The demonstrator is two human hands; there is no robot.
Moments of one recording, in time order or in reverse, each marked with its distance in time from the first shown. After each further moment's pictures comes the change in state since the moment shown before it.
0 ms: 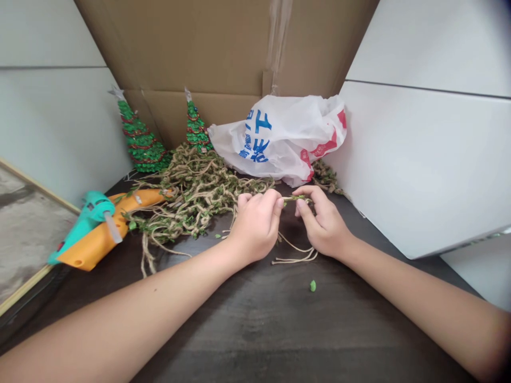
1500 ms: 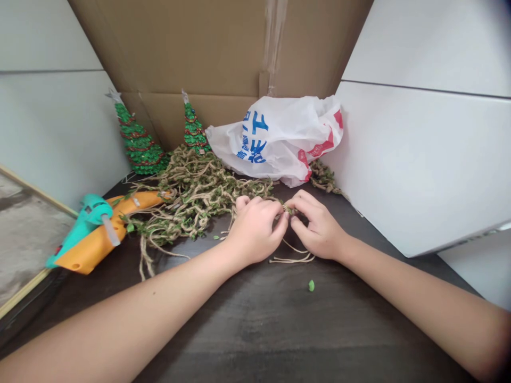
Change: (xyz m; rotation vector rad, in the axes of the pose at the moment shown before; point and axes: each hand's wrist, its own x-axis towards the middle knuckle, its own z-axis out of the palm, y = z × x) left_hand 0.000 0.004 -0.001 0.147 -0.090 0.051; right_hand 0.001 -0.005 -0.001 0.011 -0.173 -0.146
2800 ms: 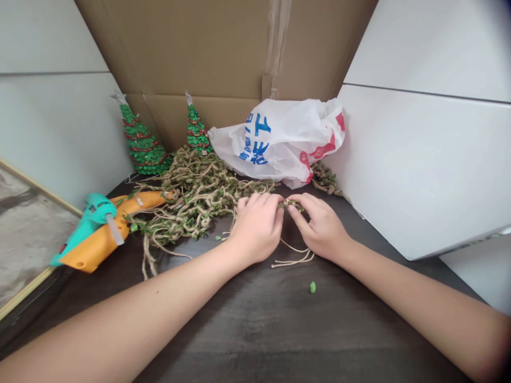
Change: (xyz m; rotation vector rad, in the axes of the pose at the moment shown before) left_hand -0.001 -0.002 0.004 0.006 0.030 -0.089; right_hand -0.003 0.007 0.004 -0.267 0.081 0.093
